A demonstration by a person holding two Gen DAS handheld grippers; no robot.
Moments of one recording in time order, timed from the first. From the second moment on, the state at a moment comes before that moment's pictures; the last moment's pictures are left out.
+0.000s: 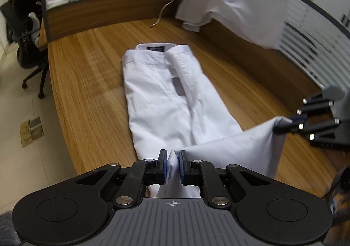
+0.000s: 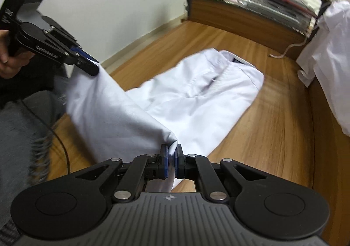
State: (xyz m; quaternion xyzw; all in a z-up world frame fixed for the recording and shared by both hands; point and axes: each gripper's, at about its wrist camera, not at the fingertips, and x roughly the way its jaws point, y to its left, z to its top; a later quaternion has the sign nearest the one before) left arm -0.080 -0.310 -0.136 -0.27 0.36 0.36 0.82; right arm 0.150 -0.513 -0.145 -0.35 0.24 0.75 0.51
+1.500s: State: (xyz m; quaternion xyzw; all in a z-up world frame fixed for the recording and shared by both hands) left arm -0.065 -0.343 -0.207 -0.29 0.42 0.39 0.77; right arm 0.106 -0.497 -0.223 -0.37 0.27 0.72 0.52
